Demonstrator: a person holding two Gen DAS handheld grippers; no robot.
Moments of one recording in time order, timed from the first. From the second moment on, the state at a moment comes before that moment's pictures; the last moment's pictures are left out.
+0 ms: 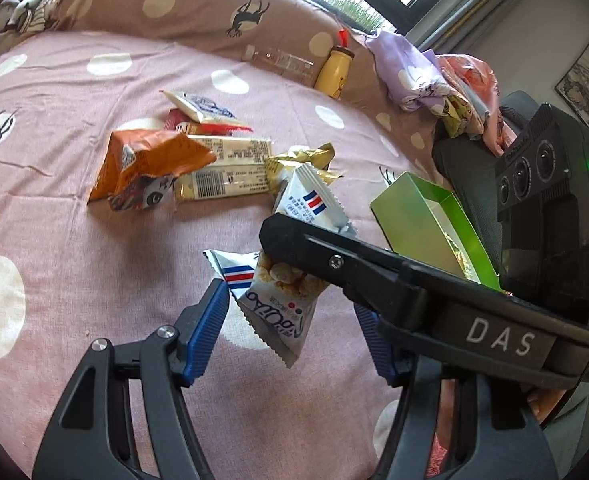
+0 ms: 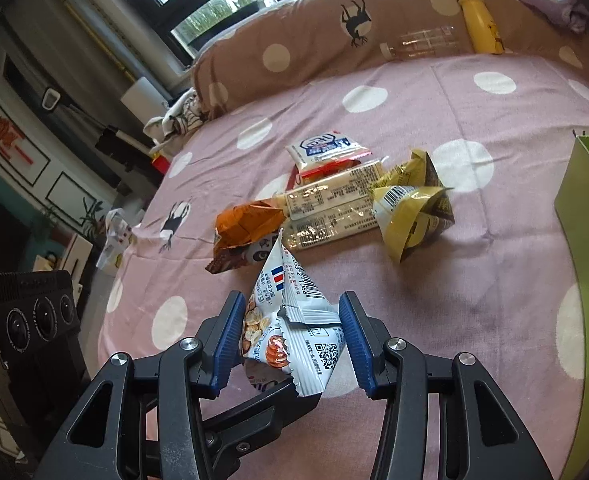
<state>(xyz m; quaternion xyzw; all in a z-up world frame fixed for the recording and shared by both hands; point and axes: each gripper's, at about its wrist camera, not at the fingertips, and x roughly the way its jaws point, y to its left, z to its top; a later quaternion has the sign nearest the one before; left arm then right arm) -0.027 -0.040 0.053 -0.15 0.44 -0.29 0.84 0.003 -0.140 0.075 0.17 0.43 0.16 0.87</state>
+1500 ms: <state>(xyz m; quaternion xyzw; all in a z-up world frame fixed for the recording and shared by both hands) -0.040 -0.049 0.080 -0.13 0.37 -0.32 0.86 -0.020 -0.145 0.112 0.13 0.37 0.15 0.91</state>
